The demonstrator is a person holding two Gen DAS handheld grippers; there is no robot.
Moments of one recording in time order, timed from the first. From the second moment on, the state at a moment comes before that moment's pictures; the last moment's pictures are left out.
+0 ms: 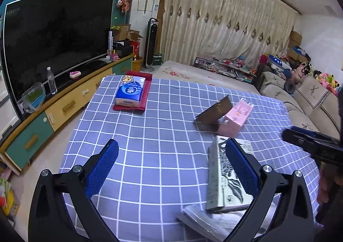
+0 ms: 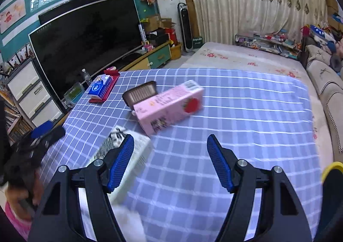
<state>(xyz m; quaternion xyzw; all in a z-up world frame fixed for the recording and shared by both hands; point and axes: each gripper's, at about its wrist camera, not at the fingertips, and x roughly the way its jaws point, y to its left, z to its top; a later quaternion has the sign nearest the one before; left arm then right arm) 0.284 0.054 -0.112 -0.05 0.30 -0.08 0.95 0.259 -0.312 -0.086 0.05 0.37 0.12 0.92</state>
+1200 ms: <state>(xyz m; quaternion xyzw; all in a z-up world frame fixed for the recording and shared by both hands) 0.286 0.043 -0.129 -0.07 0.32 -0.11 0.94 0.328 -0.348 -0.126 0.04 0.39 -0.02 0.92</state>
